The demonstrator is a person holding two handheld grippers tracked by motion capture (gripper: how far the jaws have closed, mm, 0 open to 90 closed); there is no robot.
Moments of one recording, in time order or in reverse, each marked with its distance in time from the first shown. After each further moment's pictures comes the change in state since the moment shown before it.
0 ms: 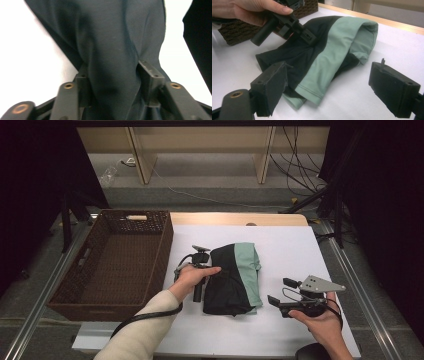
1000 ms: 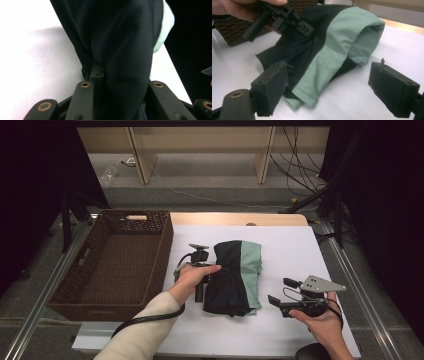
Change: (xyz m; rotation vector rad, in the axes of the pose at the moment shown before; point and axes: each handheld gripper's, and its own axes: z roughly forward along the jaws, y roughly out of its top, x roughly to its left) left arm -0.019 0.002 -0.019 -0.055 -0.069 -0.028; right arm -0.001 0.000 -0.001 -0.006 0.007 0.005
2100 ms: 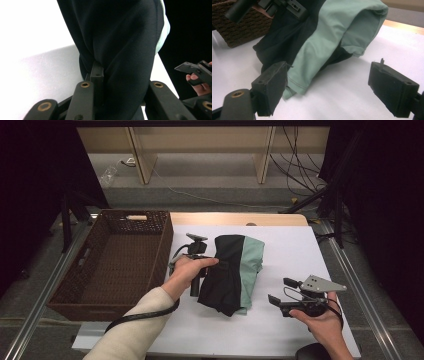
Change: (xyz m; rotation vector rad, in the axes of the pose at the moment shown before) left arm -0.027 0.019 -0.031 0.032 0.002 0.019; right arm 0.000 0.000 -0.001 -0.001 -0.003 0.007
